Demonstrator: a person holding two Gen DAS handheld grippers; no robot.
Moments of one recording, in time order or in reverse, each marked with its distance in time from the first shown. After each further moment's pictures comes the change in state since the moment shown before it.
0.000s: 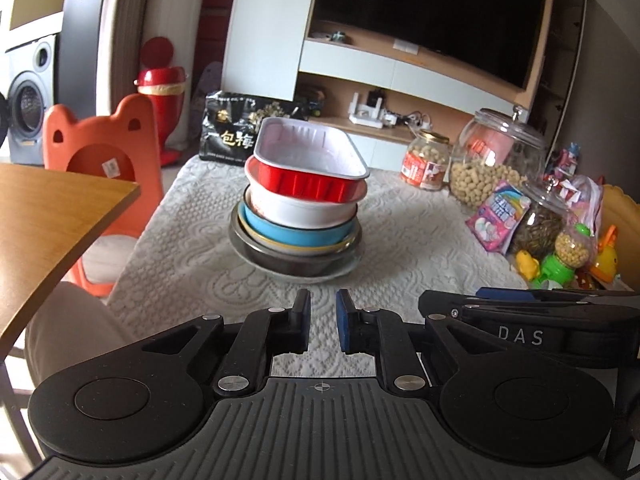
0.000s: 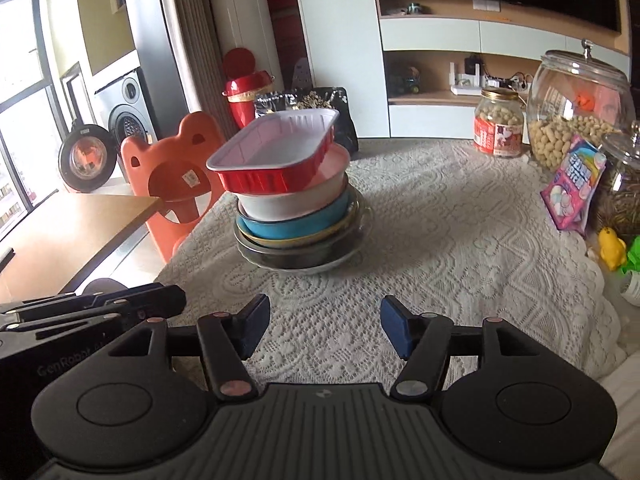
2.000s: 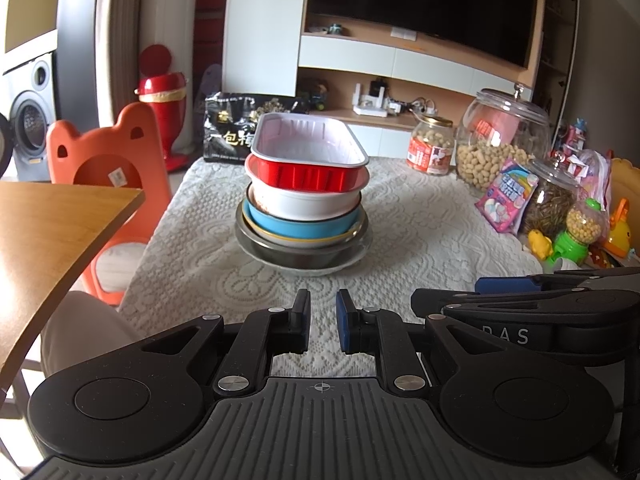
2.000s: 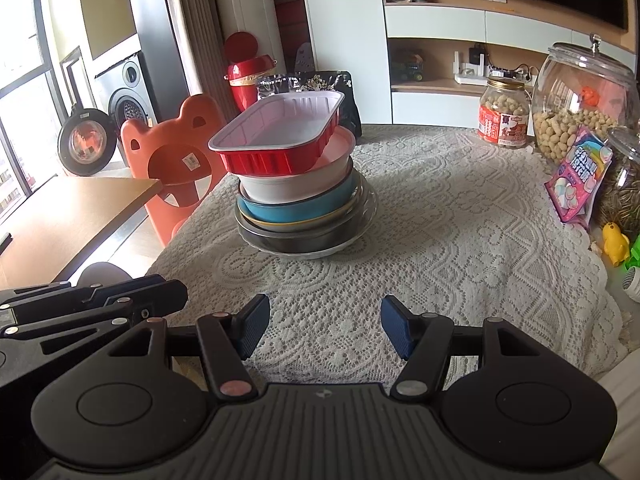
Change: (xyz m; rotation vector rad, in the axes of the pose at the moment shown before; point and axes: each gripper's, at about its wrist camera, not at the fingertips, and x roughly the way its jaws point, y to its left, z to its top) left arm 0.003 -0.010 -0.004 0.070 0.023 0.038; right arm 0.006 0.007 -0.005 -0.026 0.041 0.000
